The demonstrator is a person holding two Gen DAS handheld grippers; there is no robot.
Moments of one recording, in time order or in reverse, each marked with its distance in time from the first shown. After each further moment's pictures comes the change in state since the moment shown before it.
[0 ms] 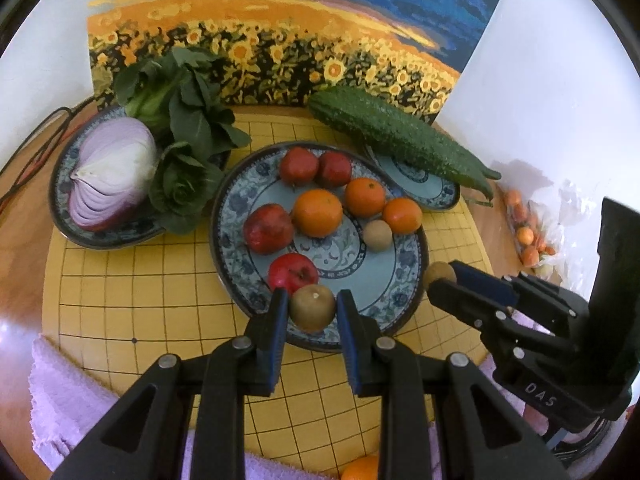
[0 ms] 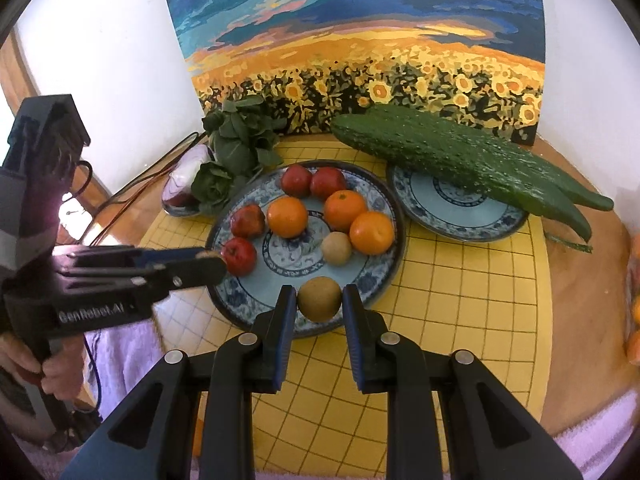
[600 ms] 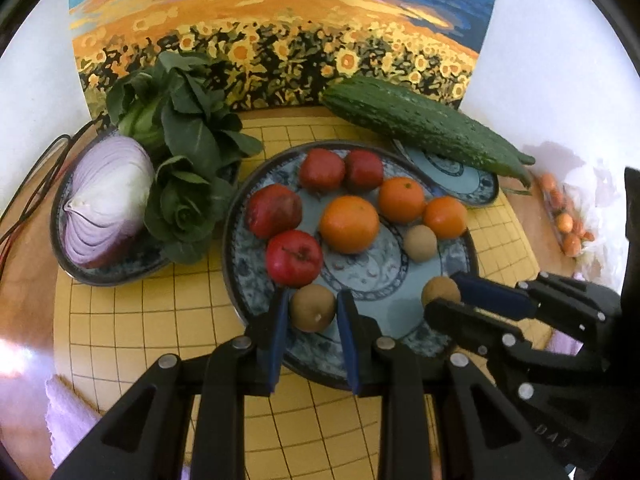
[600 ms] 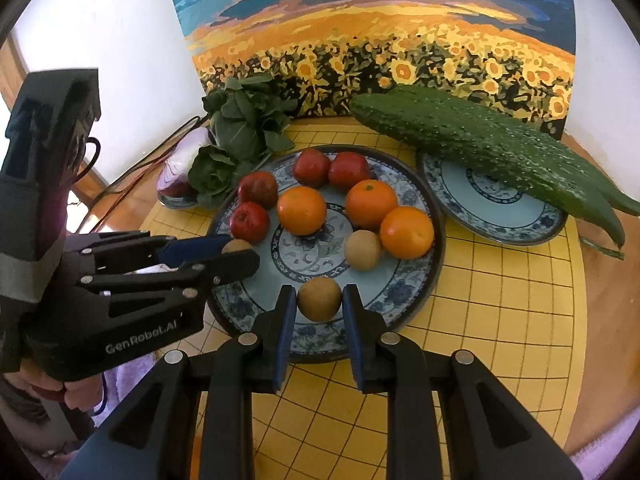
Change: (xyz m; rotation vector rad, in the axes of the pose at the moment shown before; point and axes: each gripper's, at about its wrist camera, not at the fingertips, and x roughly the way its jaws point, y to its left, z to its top) left arm 0.027 0.007 0.012 0.082 -0.029 0.119; right arm 0.034 0.015 0.005 -0.016 0.041 0.013
